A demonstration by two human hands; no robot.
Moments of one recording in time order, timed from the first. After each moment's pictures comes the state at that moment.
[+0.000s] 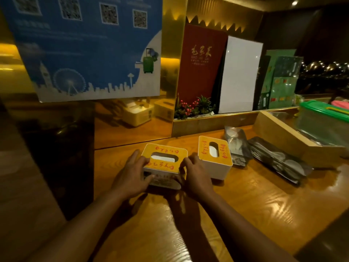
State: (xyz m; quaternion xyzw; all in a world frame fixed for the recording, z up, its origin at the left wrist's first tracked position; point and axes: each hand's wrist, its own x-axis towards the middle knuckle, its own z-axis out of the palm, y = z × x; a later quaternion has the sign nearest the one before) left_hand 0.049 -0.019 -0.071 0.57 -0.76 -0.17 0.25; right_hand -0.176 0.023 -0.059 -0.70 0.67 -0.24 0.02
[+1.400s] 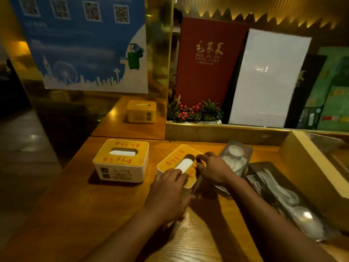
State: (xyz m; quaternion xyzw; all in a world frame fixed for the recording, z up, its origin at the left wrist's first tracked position) left_hand -0.247 0.025 -0.055 0.60 -0.76 0.00 0.25; right_hand -0.426 -0.105 -0.033 -0.83 0.54 -0.10 0.10
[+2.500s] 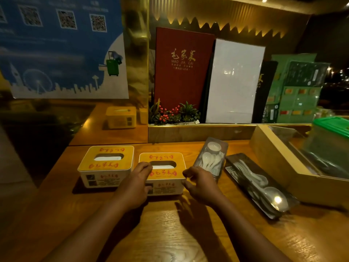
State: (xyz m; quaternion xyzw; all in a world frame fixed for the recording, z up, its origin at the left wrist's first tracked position) left_hand -0.178 0.007 -0.060 0.62 -0.74 -0.12 0.24; right_hand -0.426 -0.021 -0.057 -0.76 0.57 -0.27 0.16
